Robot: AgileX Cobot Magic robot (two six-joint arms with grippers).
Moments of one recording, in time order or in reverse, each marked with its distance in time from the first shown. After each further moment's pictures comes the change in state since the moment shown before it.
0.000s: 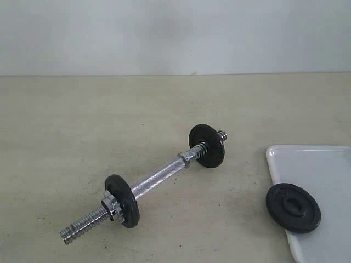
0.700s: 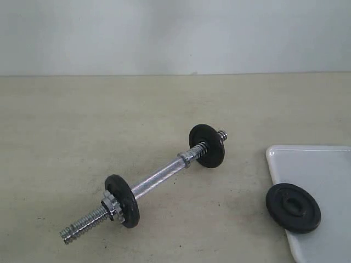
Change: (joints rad) left arm 0.000 -0.002 0.000 0.067 -0.659 -0.200; right arm 0.000 0.000 0.000 0.000 -0.400 0.390
